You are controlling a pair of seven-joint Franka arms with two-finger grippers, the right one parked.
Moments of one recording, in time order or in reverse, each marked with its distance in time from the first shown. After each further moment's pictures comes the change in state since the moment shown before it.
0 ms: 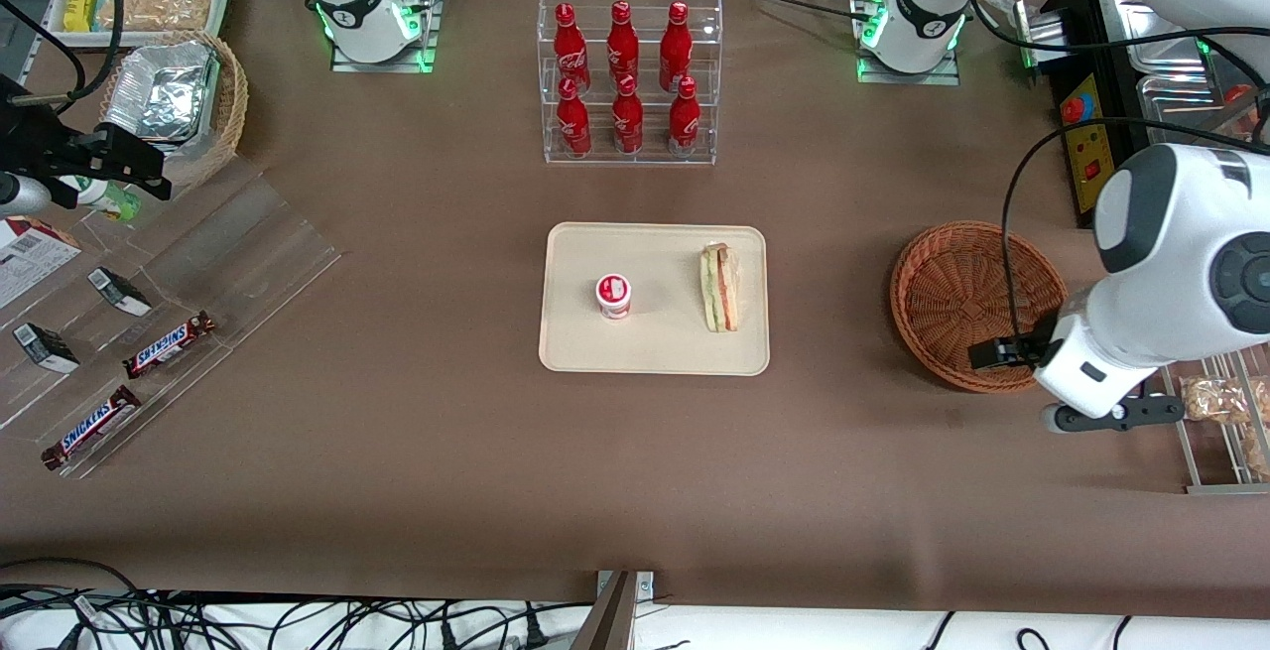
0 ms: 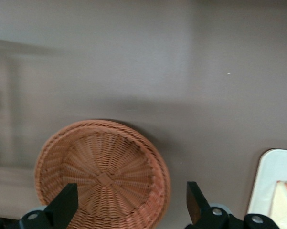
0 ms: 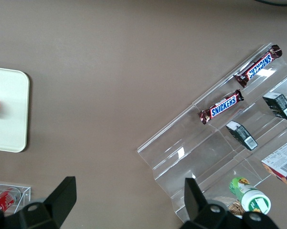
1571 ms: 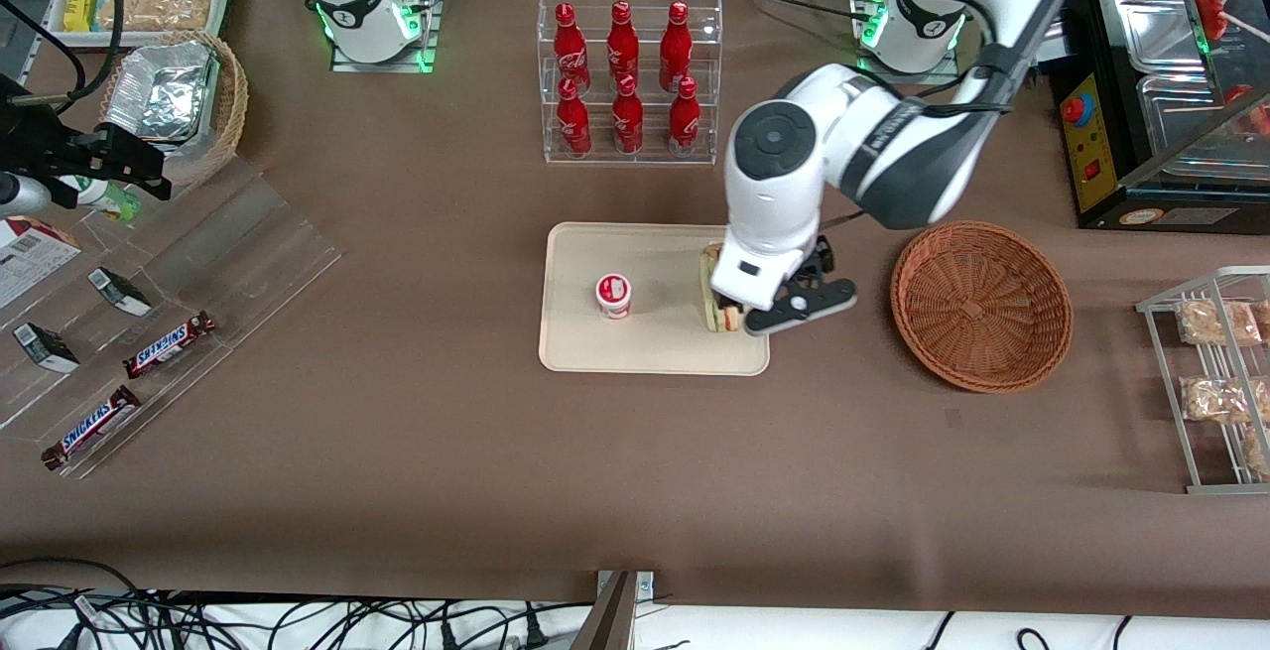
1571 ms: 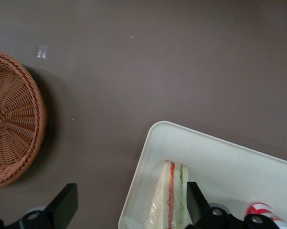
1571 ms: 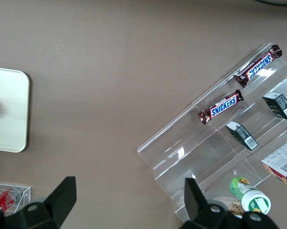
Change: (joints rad) arm -0.235 0.016 -0.299 -0.123 0.294 0.093 -0.829
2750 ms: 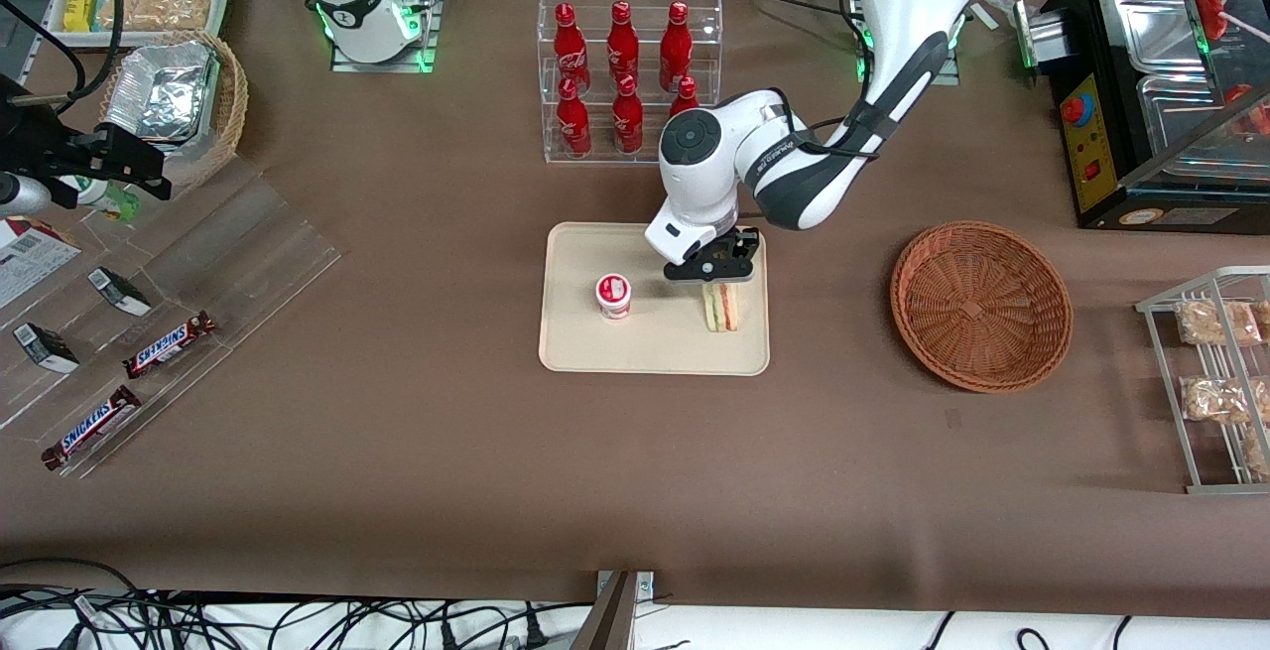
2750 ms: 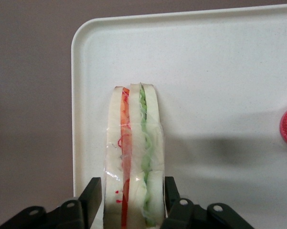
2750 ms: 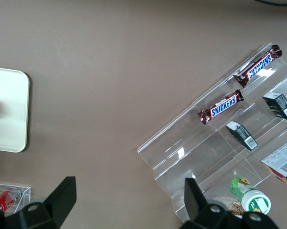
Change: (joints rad) arm -0.116 0.058 -0.001 -0.374 0.101 0.340 -0.014
